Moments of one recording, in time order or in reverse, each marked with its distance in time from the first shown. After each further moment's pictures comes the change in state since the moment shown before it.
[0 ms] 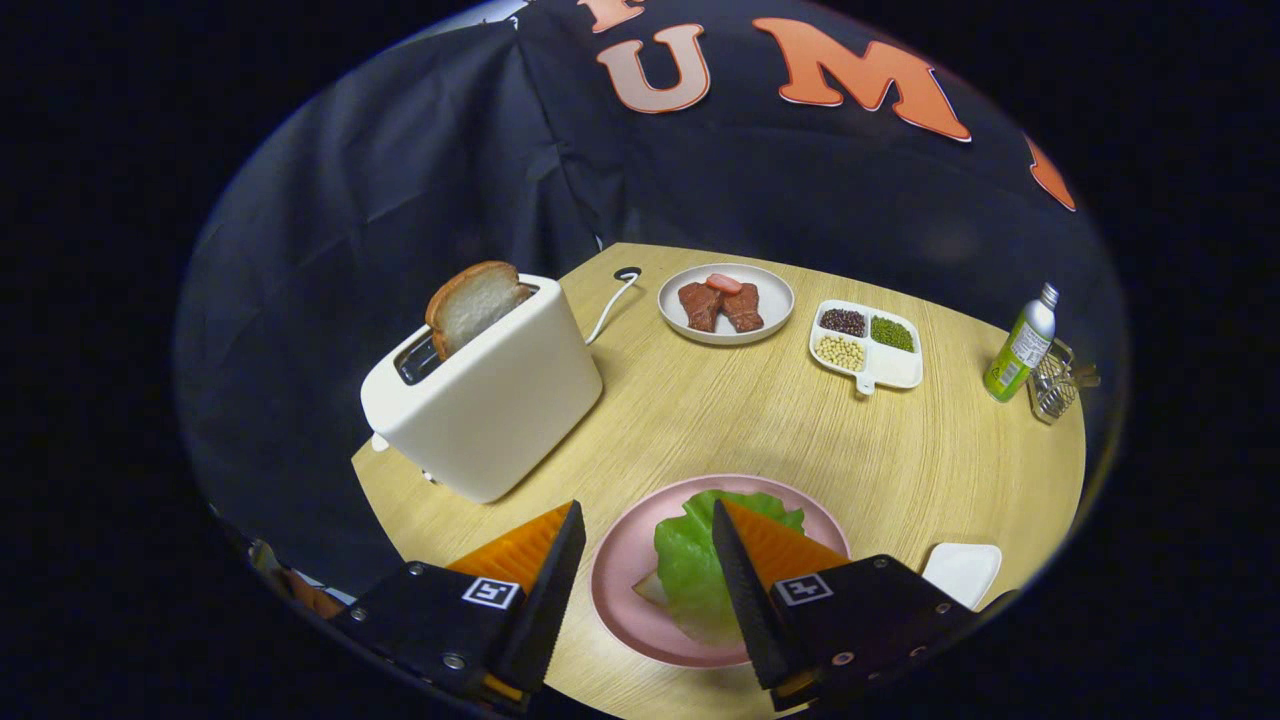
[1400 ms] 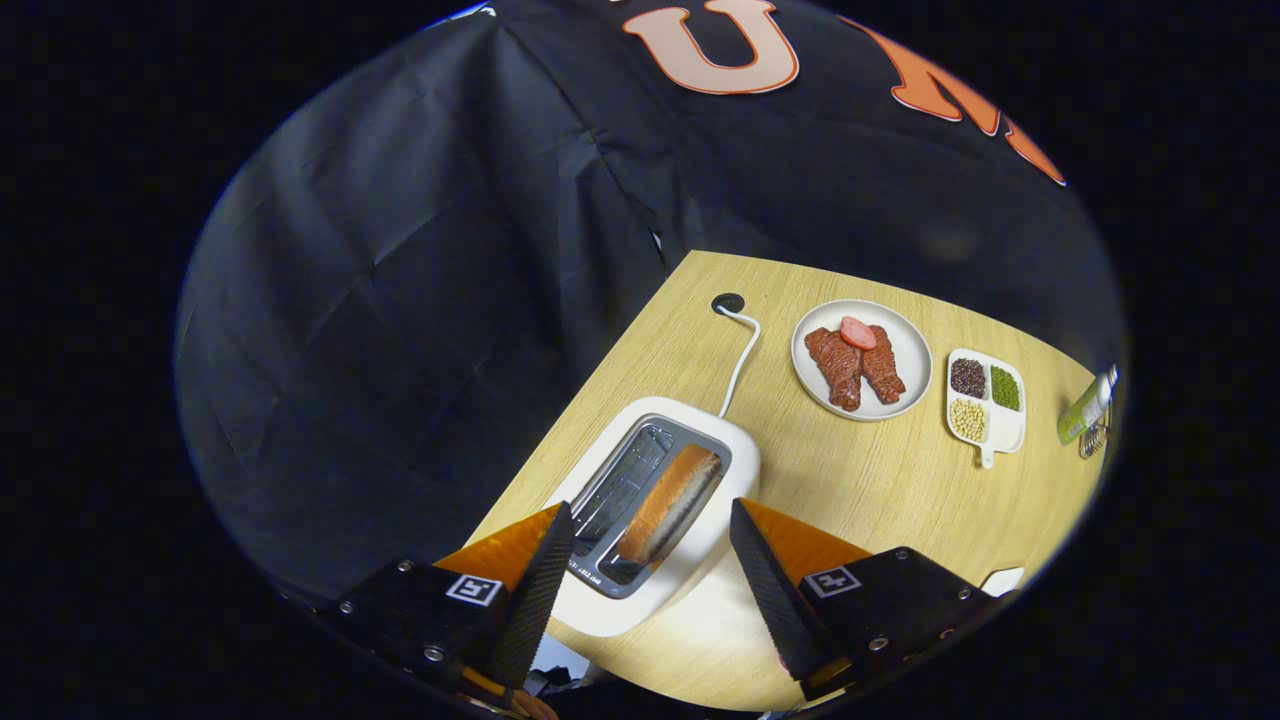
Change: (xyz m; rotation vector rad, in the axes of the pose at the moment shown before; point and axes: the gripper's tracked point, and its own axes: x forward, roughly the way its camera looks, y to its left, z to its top) arm 0.072 0.147 0.138 0.092 0.168 0.110
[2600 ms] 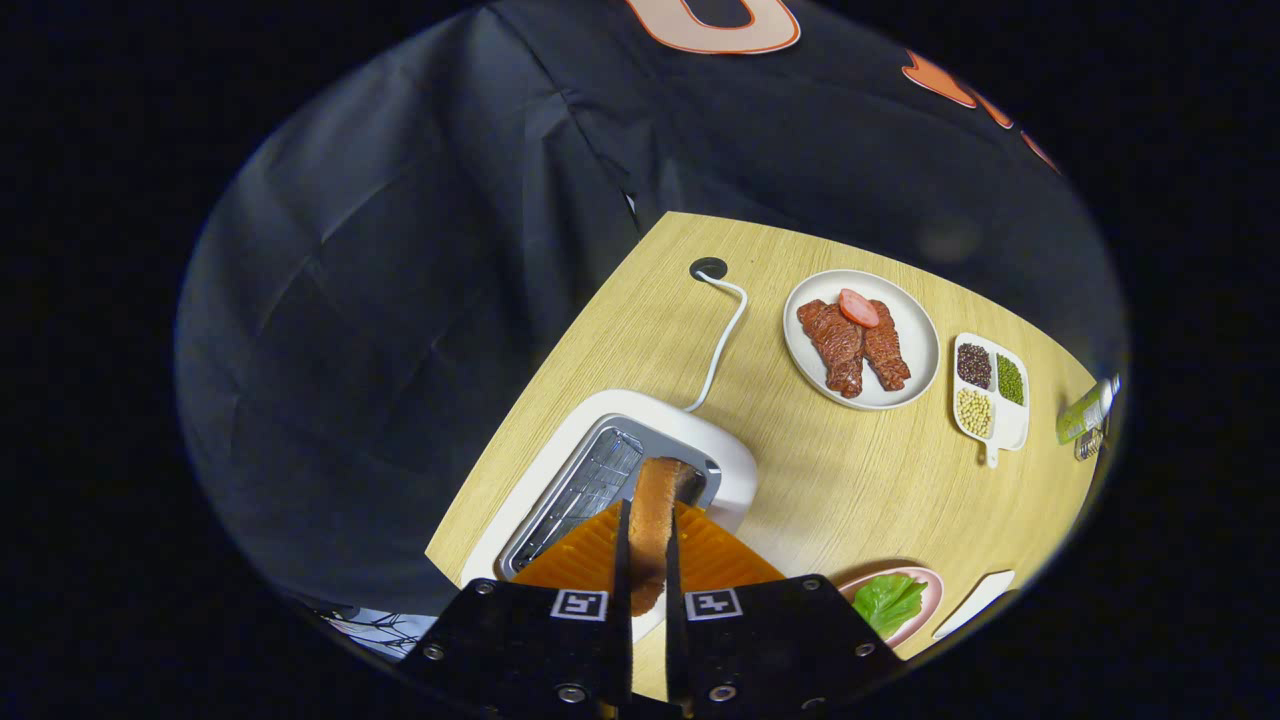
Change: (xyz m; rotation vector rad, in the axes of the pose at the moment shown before) arm 0.037 -0.012 -0.003 -0.018 0.092 -0.061
